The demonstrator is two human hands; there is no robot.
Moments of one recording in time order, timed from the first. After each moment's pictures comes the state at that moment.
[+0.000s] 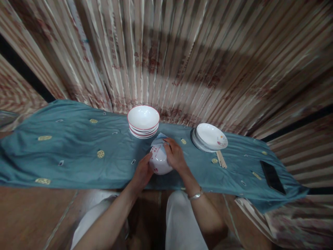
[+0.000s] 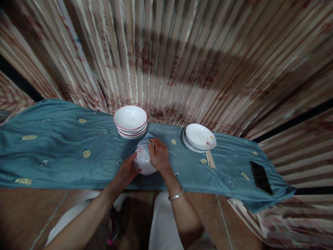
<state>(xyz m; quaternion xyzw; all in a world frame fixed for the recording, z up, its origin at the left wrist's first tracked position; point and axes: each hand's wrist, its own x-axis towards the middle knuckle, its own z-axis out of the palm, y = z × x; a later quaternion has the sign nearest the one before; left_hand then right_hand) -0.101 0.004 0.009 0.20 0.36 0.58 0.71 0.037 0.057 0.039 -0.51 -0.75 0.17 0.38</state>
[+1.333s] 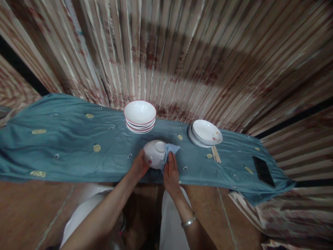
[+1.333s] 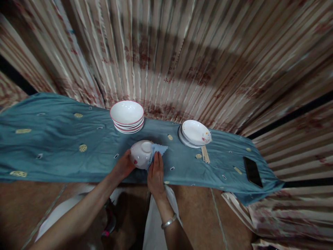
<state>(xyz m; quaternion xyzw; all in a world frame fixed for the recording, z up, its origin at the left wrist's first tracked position) -0.096 0.013 0.013 0.02 0.45 0.55 0.70 0.046 -0.037 -0.046 -0.59 -0.68 0.15 0.42</state>
